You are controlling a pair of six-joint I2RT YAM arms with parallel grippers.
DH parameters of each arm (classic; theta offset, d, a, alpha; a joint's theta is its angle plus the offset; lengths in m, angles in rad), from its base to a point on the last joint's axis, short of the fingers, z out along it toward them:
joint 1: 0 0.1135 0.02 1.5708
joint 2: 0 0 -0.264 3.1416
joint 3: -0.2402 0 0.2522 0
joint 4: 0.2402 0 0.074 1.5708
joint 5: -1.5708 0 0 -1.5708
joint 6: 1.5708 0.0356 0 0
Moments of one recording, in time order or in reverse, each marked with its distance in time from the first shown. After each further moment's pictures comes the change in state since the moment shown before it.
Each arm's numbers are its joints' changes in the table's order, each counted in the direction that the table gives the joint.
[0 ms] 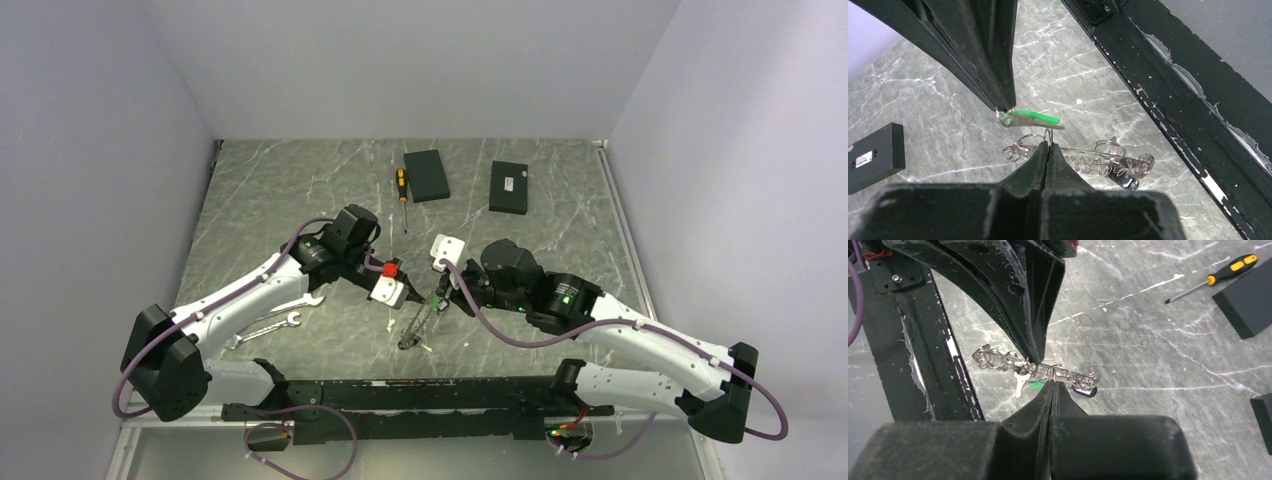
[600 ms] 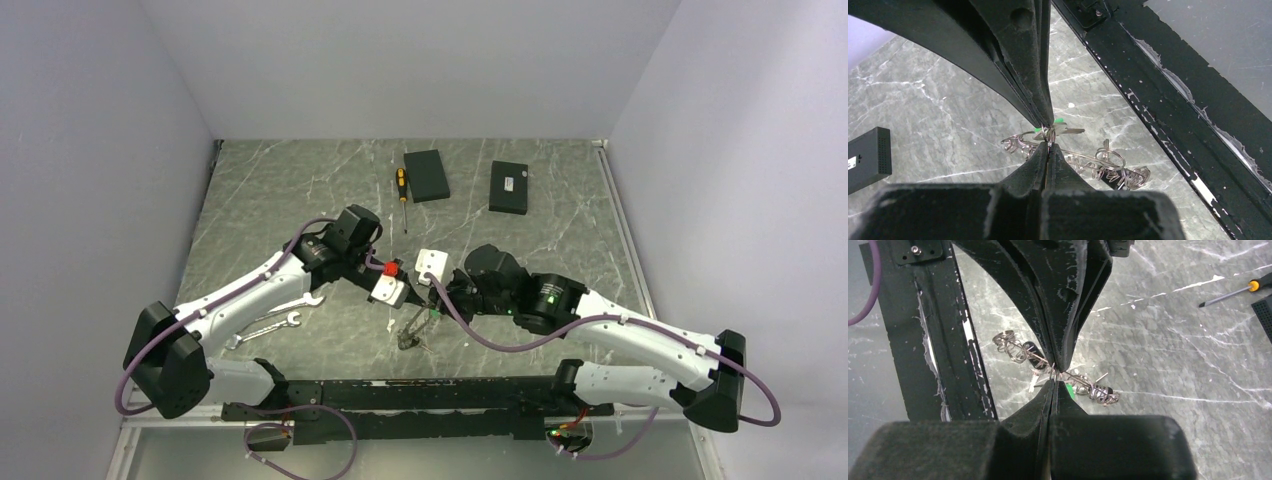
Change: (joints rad) left arm -0.001 -0.016 -0.008 0.015 -0.027 -0.003; right arm 0.044 -0.072 0.000 0.008 0.061 -0.030
